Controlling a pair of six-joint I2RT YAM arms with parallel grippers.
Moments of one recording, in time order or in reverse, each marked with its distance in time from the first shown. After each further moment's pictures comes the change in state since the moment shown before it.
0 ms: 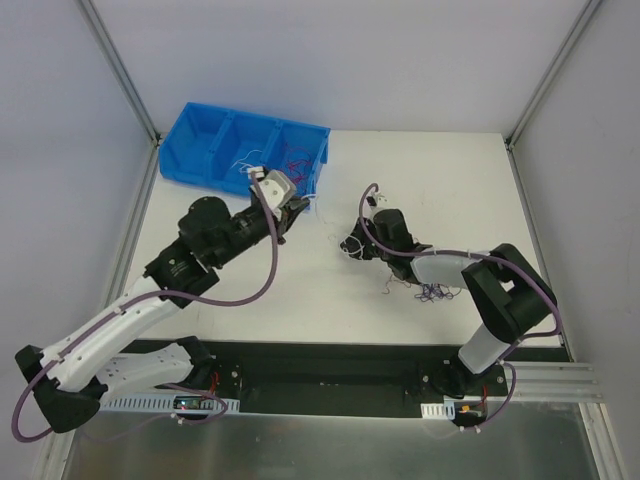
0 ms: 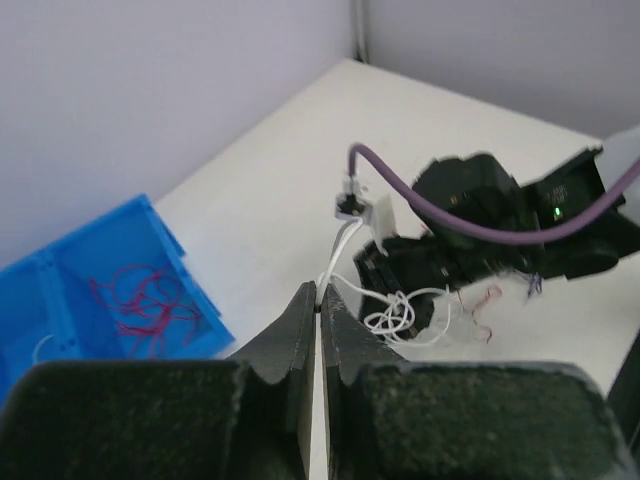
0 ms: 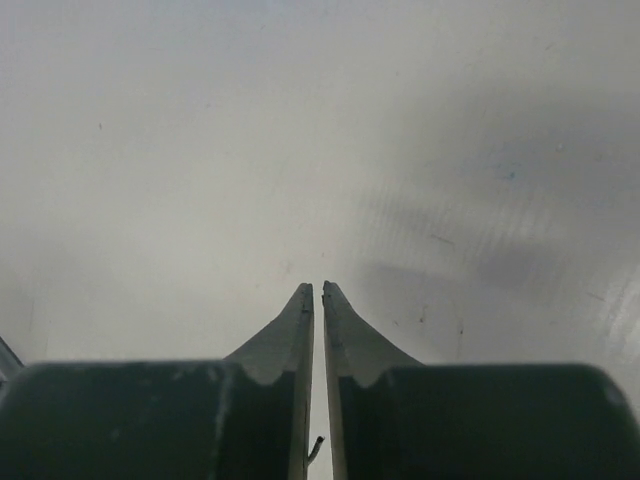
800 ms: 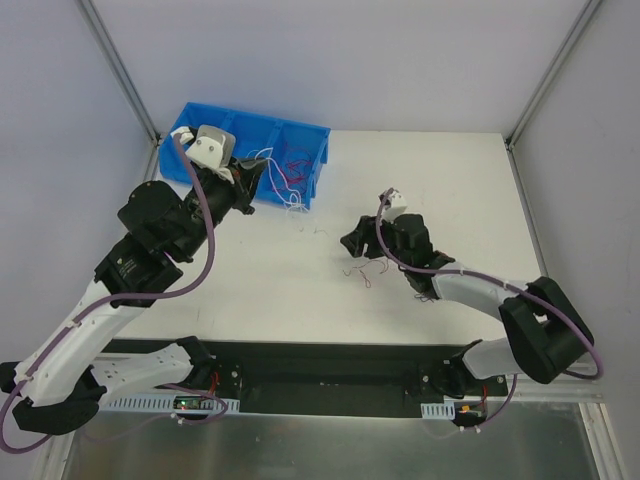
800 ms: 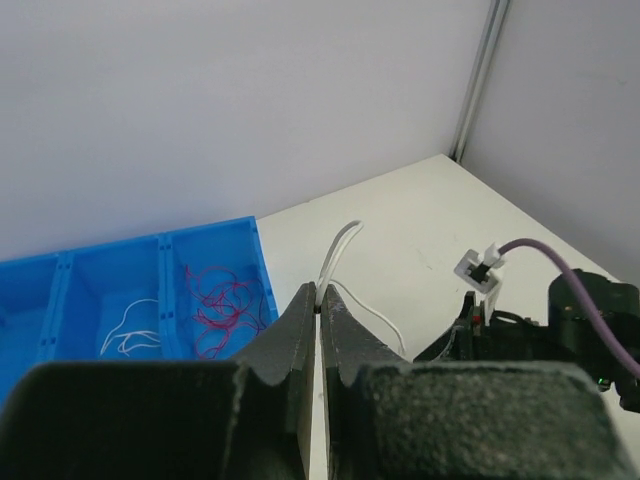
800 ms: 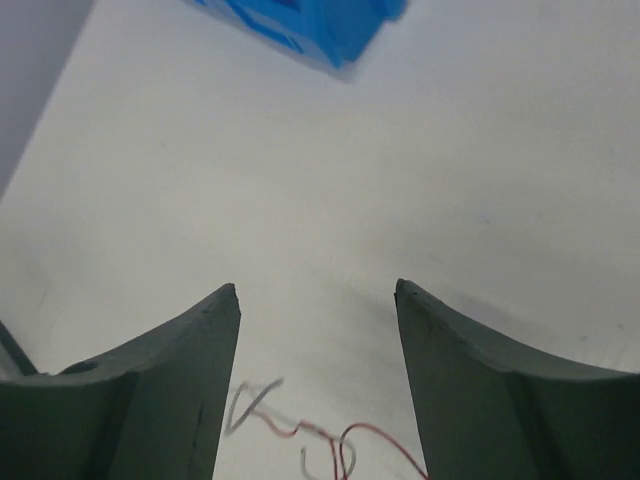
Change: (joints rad) left arm 0.000 -0.044 0.334 -0.201 -0.342 -0.119; right arm -0.004 -0.228 -0.097 -0.004 0.058 -0.140
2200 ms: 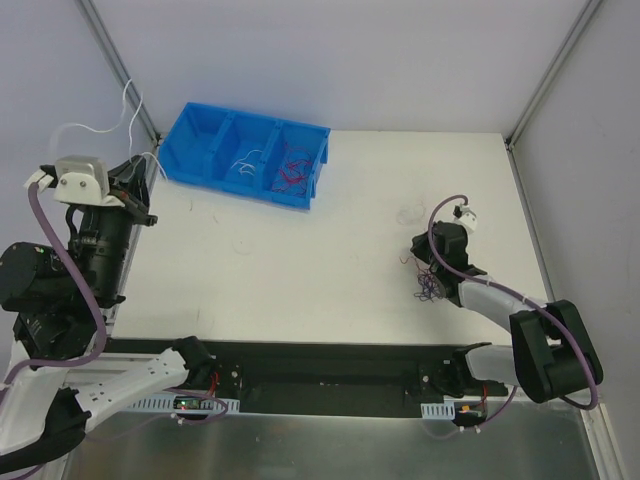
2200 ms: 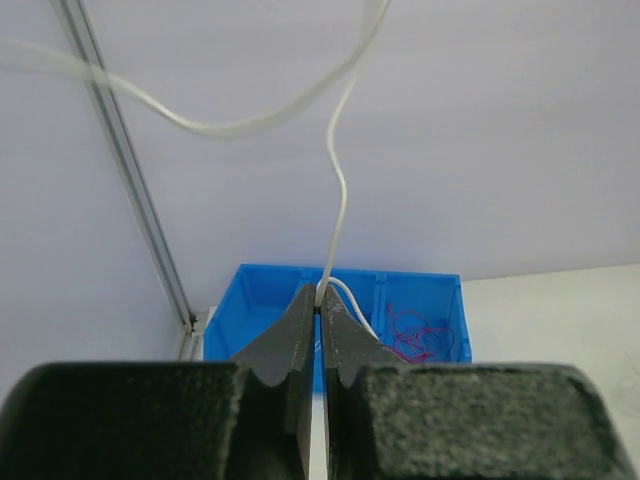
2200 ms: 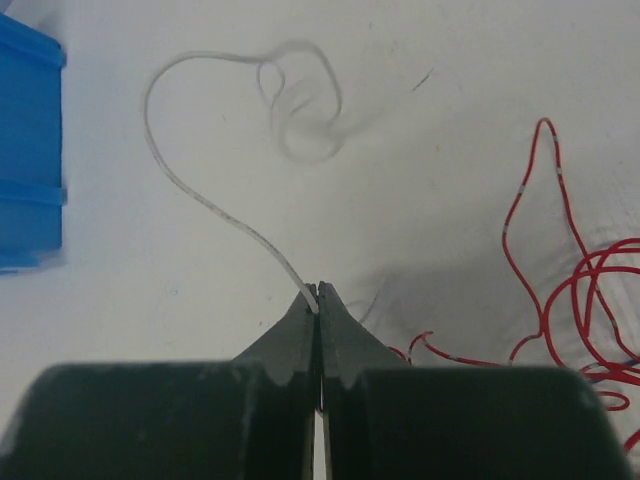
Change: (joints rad) left arm 0.000 -0.263 0.062 -0.038 -0.395 0.321; right arm -0.298 -0.150 -0.182 -0.066 0.320 0.258
